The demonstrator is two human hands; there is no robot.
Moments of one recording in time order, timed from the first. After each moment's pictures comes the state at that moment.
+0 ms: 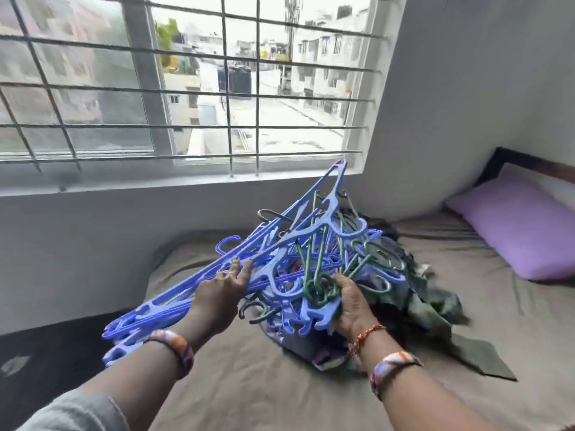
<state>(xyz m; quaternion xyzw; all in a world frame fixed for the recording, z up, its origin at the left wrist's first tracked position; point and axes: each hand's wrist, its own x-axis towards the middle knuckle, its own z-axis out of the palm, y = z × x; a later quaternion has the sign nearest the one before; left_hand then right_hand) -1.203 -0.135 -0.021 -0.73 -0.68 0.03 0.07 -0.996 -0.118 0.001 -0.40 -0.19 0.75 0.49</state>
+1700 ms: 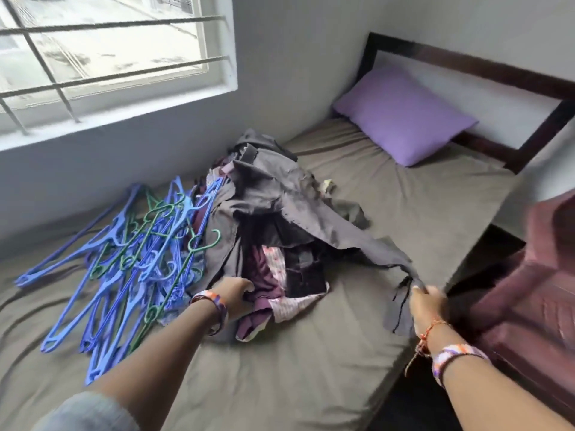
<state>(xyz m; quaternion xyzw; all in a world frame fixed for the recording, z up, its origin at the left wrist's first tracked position) -1.029 0.013 -0.143 -0.83 -0.48 0.10 -0.27 -0.711 -0.117 -0.176 -0.89 -0.12 0.14 0.41</state>
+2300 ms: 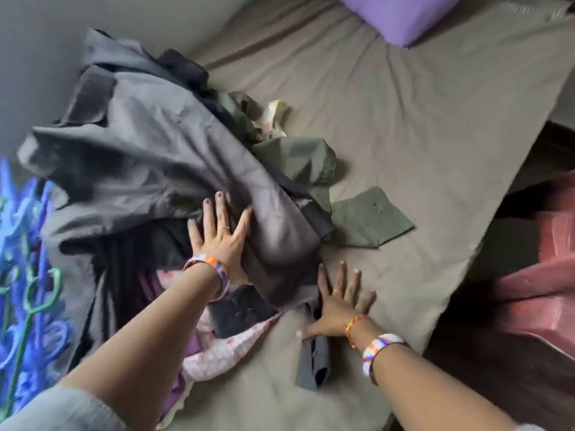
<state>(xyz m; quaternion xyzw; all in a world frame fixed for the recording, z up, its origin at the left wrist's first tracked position) -0.799 0.150 -0.266 -0.85 -0.47 0.25 -0.07 -0.656 -0.010 -0.340 -0.78 -0.42 0.45 -0.11</state>
